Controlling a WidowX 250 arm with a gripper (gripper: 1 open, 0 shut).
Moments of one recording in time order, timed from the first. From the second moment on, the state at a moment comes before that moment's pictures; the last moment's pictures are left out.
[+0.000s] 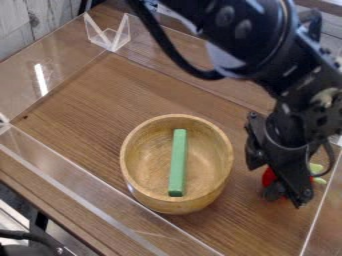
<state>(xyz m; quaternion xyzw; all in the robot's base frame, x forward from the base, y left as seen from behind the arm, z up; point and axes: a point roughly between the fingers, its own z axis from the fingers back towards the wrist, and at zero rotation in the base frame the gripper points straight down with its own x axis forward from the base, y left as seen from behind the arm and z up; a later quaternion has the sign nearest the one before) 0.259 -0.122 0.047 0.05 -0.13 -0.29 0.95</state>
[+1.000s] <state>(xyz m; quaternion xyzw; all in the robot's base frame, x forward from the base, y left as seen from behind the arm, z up) 0.249 -0.086 0.112 0.09 -0.15 -0.24 0.95</state>
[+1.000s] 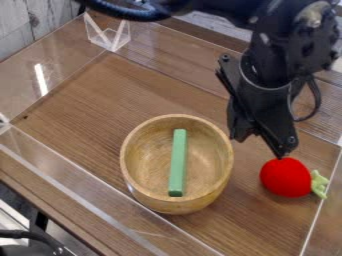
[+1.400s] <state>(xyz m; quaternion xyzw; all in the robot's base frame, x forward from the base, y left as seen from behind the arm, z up) 0.259 -0.107 0.085 0.08 -0.15 -0.27 0.95</state>
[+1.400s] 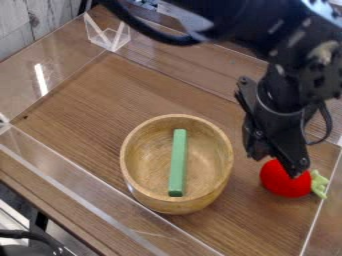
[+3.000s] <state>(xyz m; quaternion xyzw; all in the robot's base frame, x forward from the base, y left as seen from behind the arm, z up) 0.278 -0.111 0.039 0.06 -0.13 -0.28 0.95</state>
